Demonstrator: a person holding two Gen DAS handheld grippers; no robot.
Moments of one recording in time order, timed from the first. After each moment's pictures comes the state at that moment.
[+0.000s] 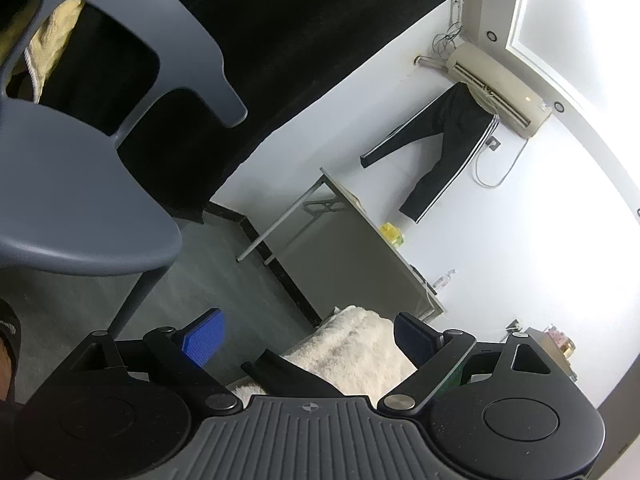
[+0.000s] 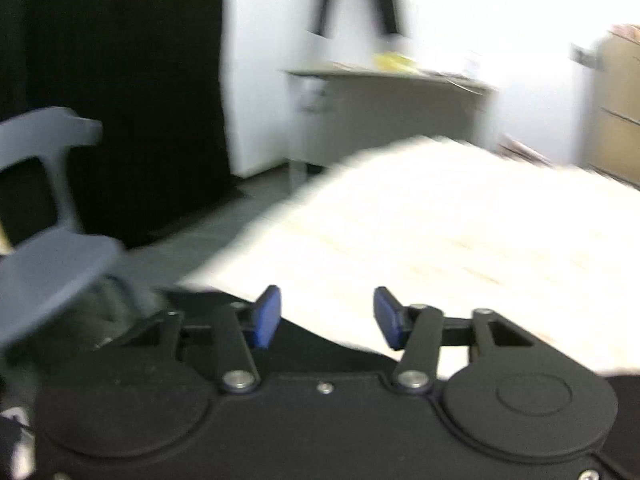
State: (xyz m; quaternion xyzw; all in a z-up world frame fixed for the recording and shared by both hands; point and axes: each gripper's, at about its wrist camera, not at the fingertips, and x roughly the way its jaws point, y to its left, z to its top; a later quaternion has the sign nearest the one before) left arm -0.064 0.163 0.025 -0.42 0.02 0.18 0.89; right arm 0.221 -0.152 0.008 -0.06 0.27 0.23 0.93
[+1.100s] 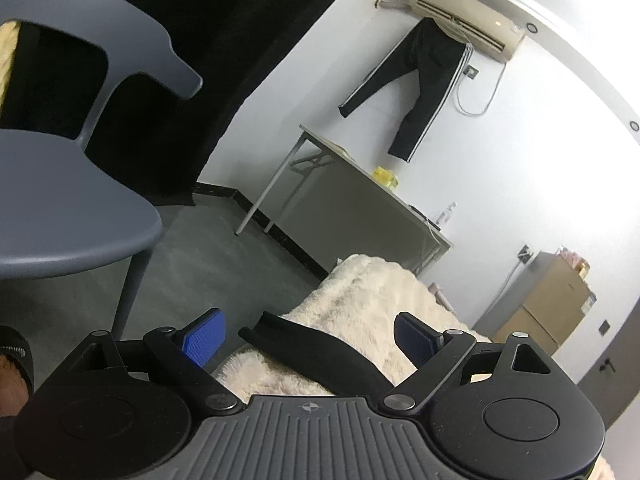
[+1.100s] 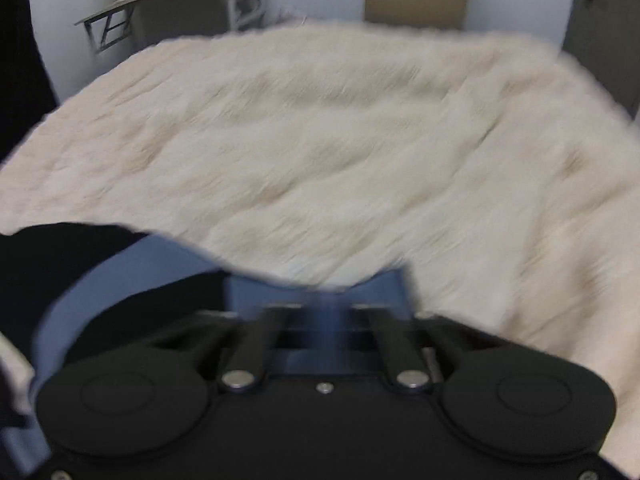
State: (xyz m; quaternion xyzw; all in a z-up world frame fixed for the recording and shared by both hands) left arm -0.029 0.124 0.029 -0.33 0.09 0.16 0.93; right arm 0.299 -0.641 0.018 -0.03 0.40 0.07 0.91
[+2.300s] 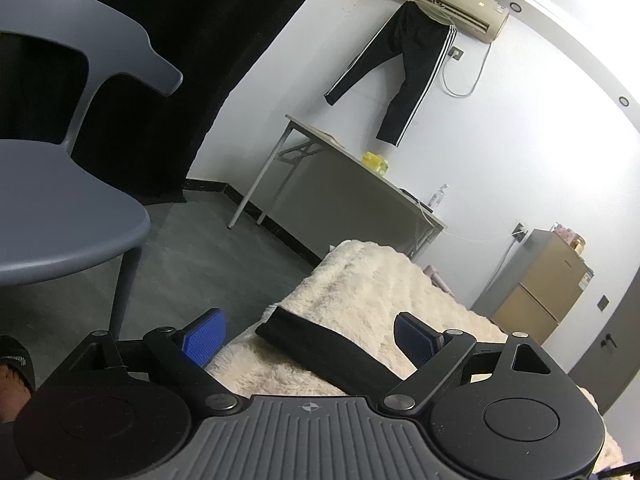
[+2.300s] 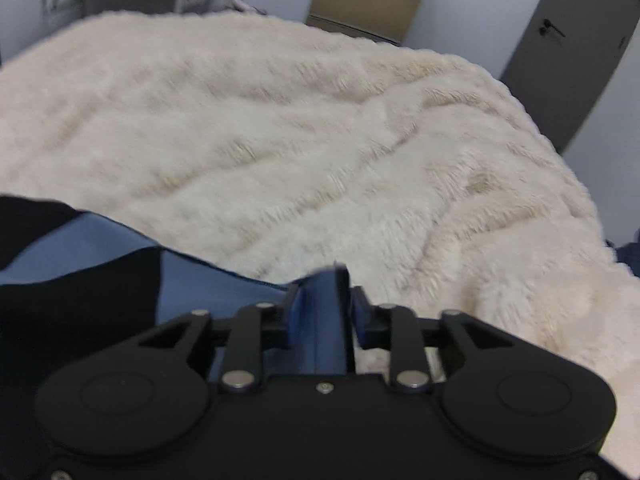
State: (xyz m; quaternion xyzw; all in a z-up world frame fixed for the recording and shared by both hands) left arm -0.024 0.123 0.031 -0.31 0.11 0.14 0.93; right arm 0.301 -0.649 0.037 -0.14 0.38 -0.09 0.91
